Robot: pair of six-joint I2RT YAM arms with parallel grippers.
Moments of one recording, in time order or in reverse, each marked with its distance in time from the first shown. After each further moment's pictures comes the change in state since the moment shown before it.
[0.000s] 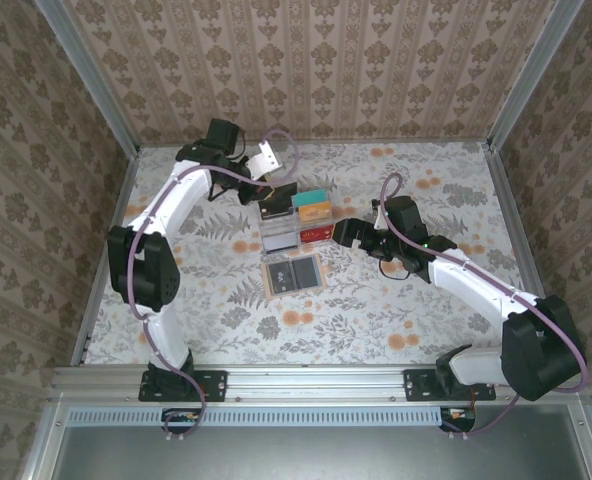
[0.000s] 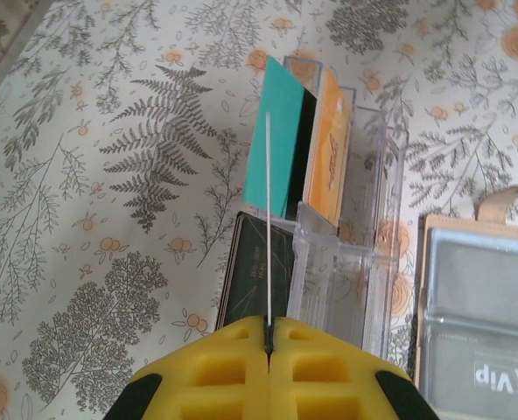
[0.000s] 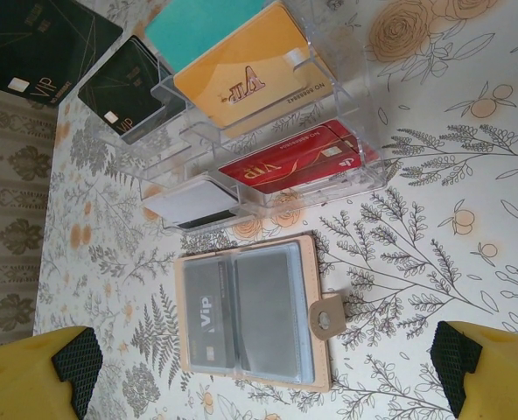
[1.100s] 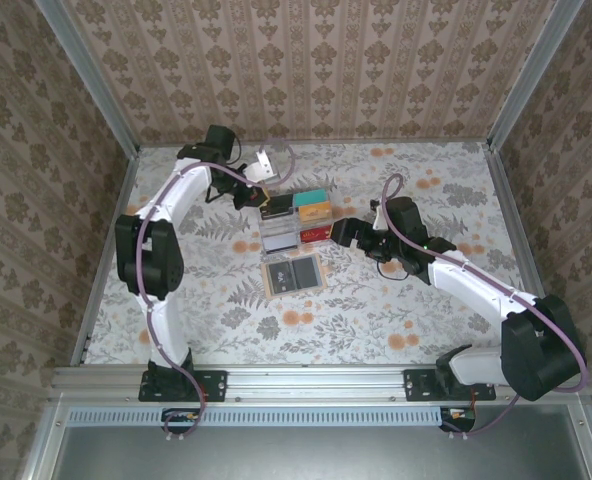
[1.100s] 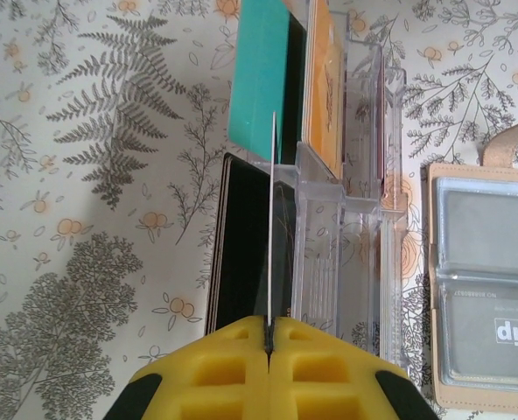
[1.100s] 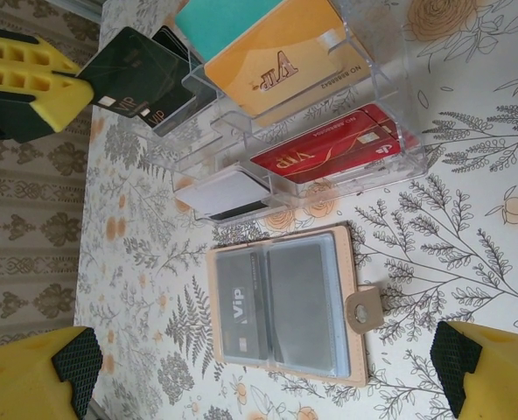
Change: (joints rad) left arm 0.046 0.100 0.017 -0.055 0.053 0.132; right arm 0.000 0.000 -0.021 0.058 -0.069 0.056
